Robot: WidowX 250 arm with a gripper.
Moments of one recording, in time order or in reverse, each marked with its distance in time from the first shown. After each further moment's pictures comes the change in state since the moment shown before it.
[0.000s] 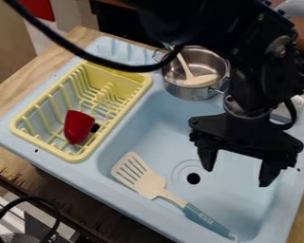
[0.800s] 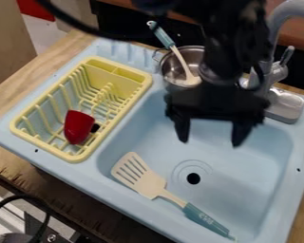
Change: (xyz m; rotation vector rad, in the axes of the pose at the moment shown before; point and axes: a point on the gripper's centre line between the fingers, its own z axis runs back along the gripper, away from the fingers) arm 0.036 0.046 0.006 0.092 -0.026 0.270
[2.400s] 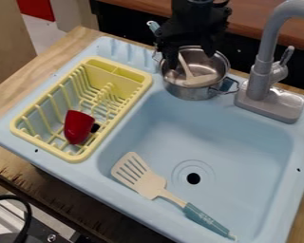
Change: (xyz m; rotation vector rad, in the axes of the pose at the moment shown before) arm 0.121 0.020 -0.005 0.049 -0.174 0.529
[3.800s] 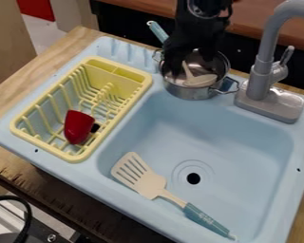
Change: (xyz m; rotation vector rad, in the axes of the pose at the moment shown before) arm 0.009 -0.006 -0.030 0.048 -0.052 0.099
